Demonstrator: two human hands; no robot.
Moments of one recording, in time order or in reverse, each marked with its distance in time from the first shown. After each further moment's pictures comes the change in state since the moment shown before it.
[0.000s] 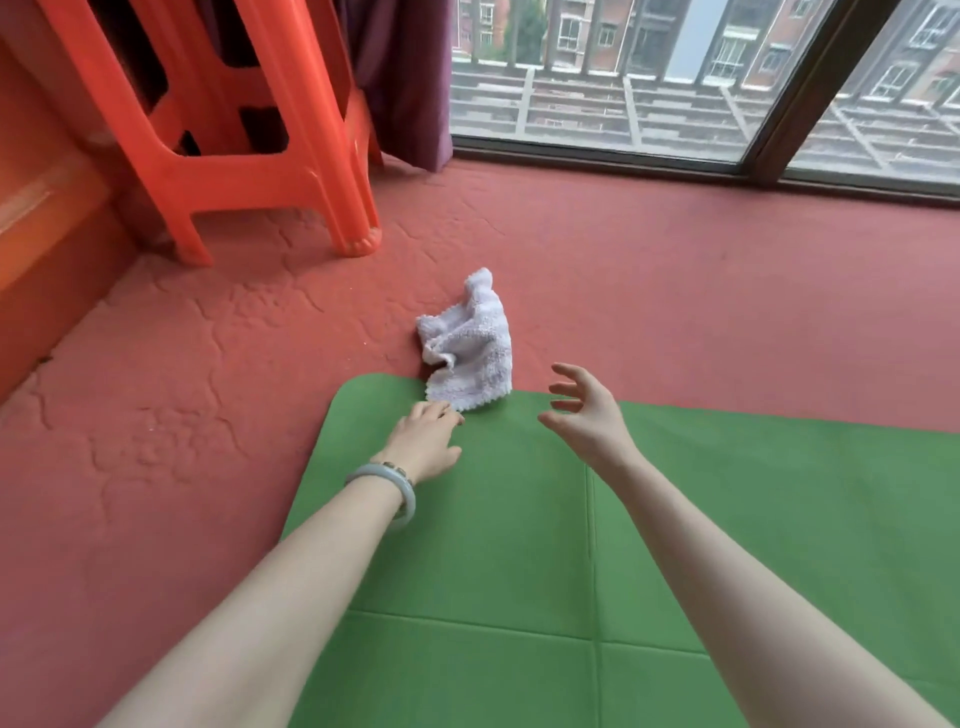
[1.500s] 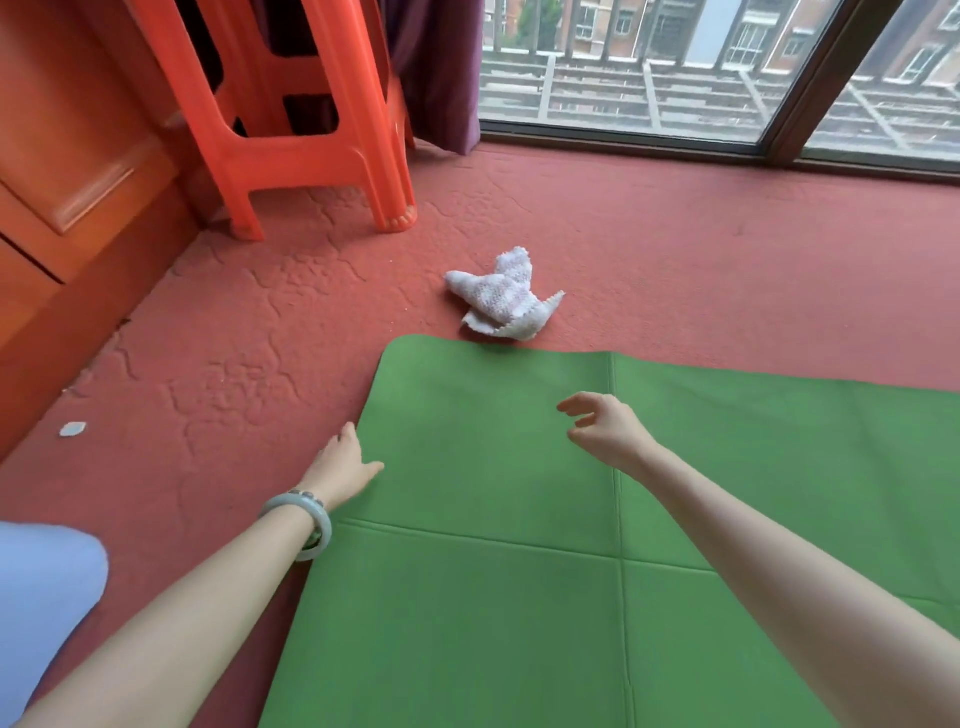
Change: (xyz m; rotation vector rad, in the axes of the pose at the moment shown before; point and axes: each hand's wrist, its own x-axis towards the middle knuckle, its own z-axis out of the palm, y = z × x) left_hand -0.131 -0.105 0.029 -0.343 0.016 -0.474; right_hand -0.062 0.017 0.017 -0.464 -0.202 0.015
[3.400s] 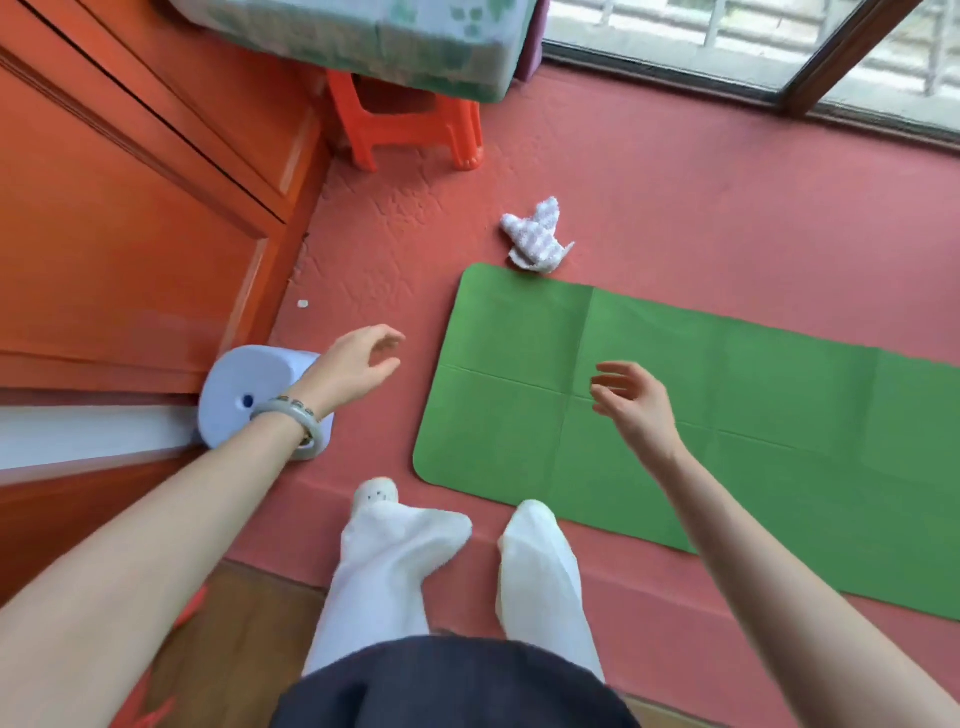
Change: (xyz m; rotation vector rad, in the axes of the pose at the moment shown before) left_hand -0.365 0.104 -0.415 -0.115 -0.122 0.231; right_hand -0.311 -0.300 -0.301 0.544 -0.050 0.328
